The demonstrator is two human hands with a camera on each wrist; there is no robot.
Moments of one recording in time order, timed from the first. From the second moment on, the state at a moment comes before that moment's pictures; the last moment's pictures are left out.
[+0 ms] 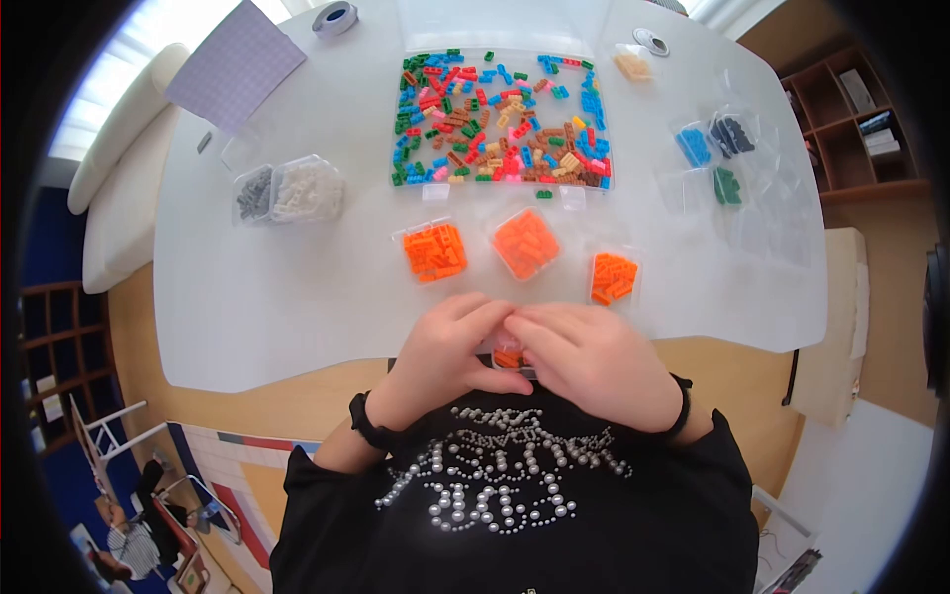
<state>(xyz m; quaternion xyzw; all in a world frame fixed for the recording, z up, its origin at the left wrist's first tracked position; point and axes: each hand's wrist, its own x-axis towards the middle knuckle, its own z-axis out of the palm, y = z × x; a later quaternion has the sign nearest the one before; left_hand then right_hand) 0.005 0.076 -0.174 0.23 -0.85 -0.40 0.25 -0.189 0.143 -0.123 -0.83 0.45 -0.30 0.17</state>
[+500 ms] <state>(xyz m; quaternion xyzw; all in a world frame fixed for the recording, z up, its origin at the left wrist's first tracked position) -0.009 0.088 -0.168 0.31 -0.86 -0.31 0.25 -0.217 0.137 -0.115 -0.72 0.59 -0.33 0.11</state>
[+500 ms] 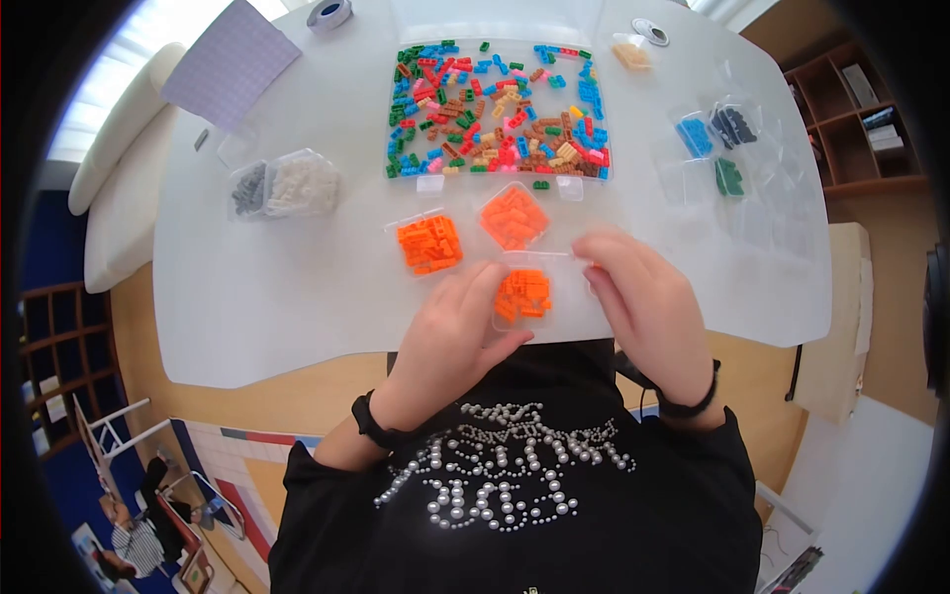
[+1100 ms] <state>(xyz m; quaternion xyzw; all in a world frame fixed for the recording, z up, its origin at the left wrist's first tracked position) -0.021 0.083 -0.161 0.28 -0.91 -0.23 0.22 -0.251 0.146 -0.124 -0.80 0.58 -0.12 0.06</state>
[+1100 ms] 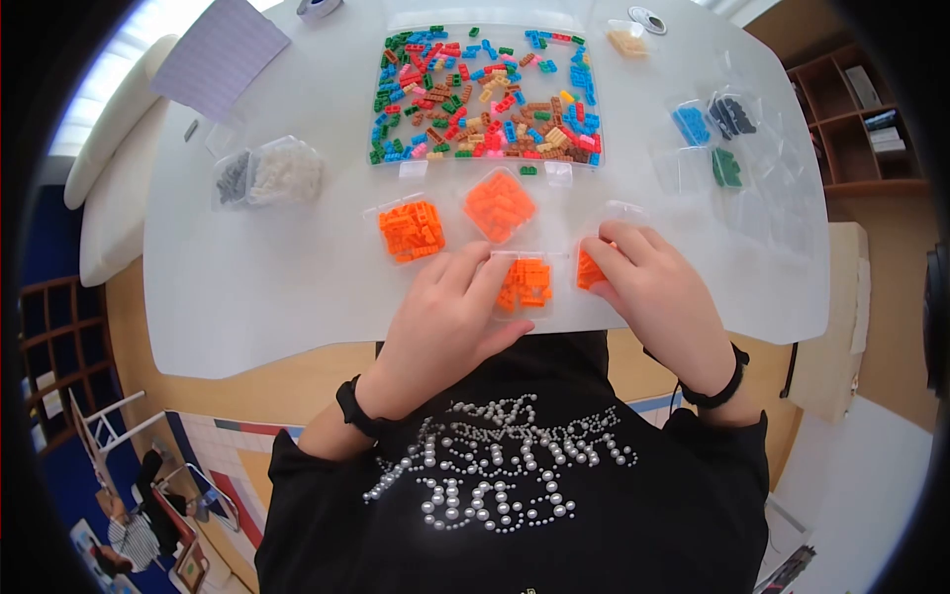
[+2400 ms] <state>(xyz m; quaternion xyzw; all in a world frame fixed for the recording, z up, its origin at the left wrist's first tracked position) 0.005 0.109 -0.150 0.25 -0.51 -0.82 0.10 -0.264 0.184 -0.098 -0.61 0.69 -0.29 0.25</state>
